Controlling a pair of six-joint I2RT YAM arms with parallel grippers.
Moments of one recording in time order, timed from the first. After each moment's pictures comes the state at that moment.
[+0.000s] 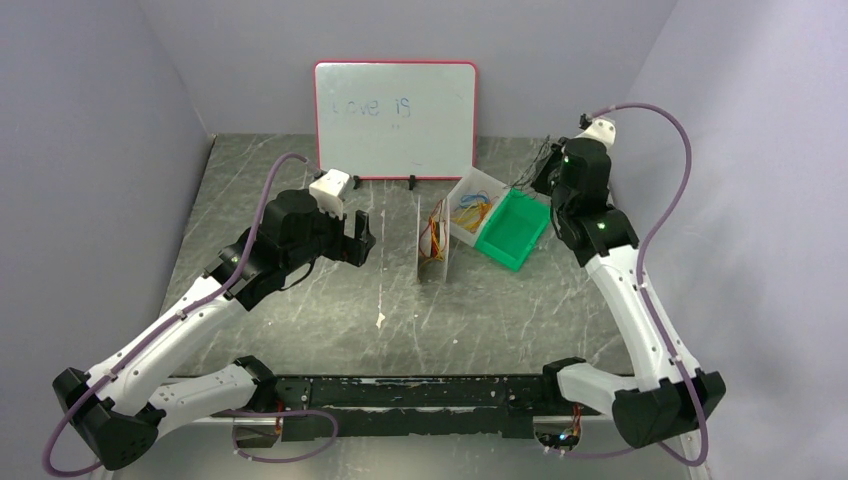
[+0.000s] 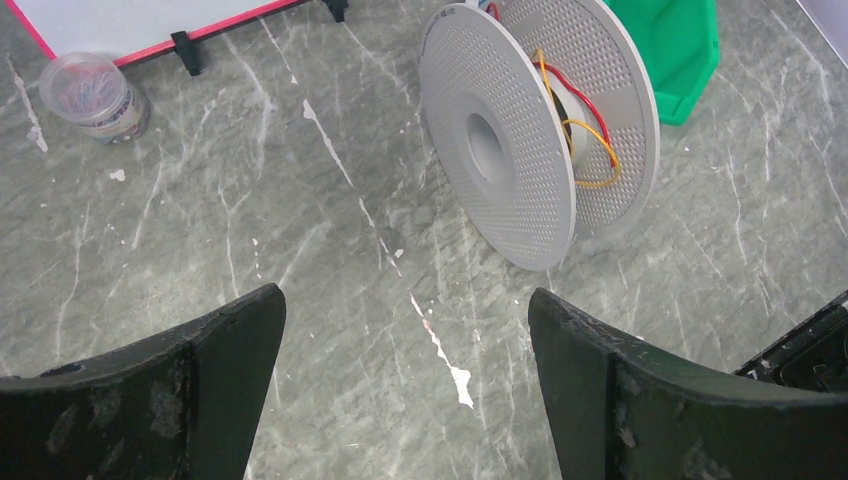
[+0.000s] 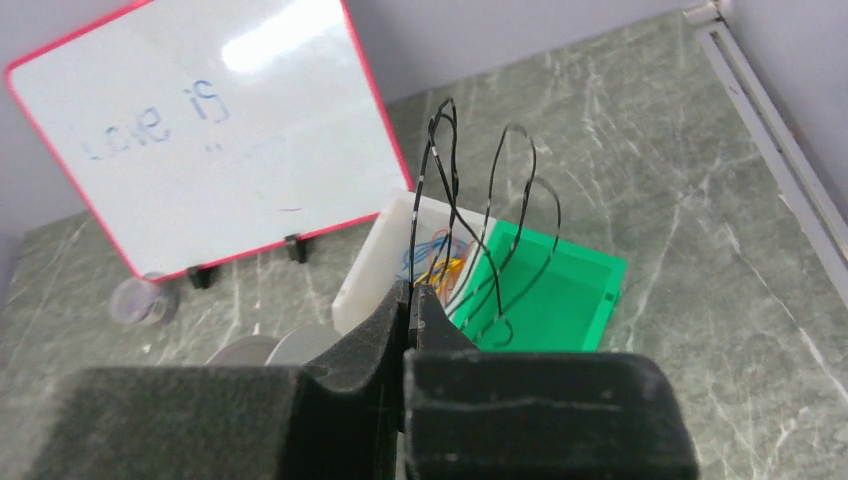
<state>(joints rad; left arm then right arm) -0.69 1.00 1.02 -0.48 -0.10 -0.21 0.26 1.15 1.23 -0.39 0.31 0.39</state>
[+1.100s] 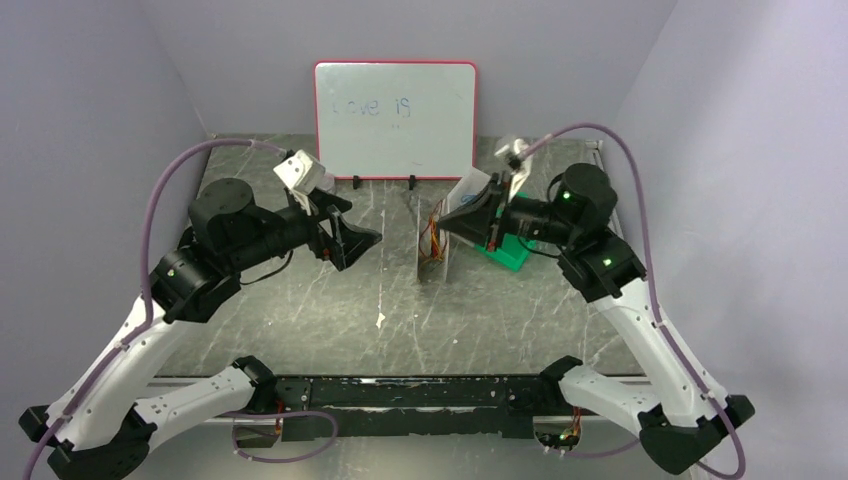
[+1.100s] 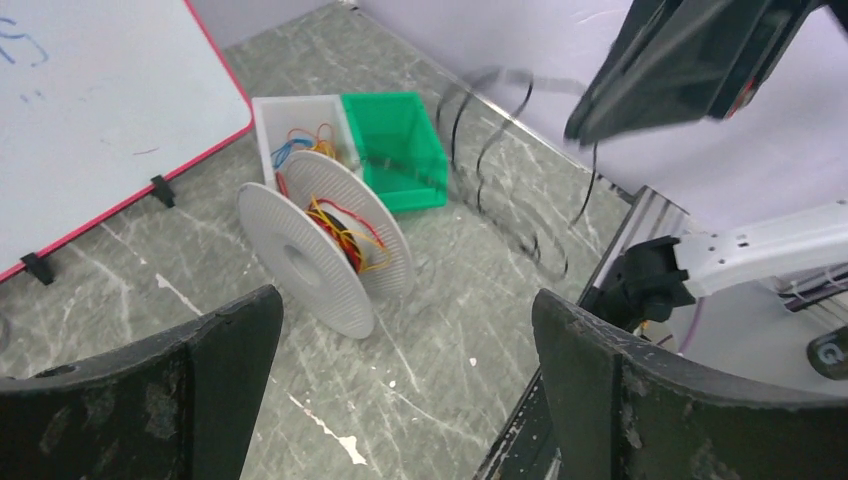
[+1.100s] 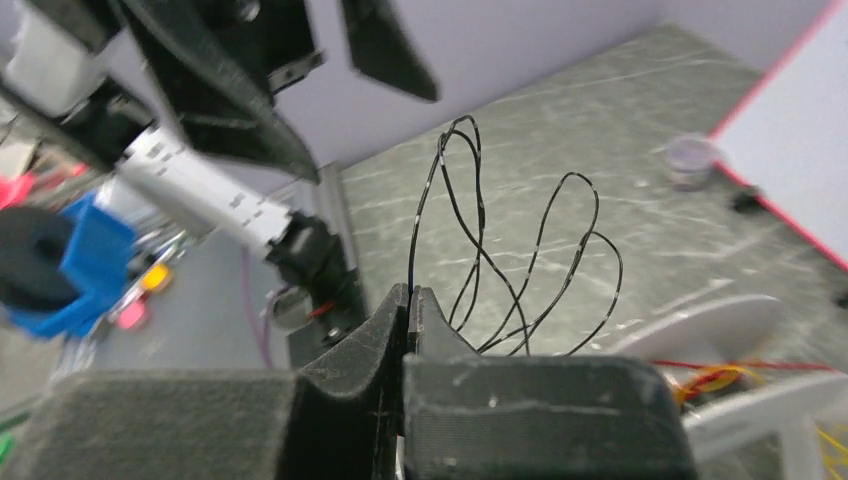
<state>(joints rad) -0.70 0.90 1.25 -0.49 0.26 -0.21 0.47 0.97 1.22 -0.27 -0.77 0.26</state>
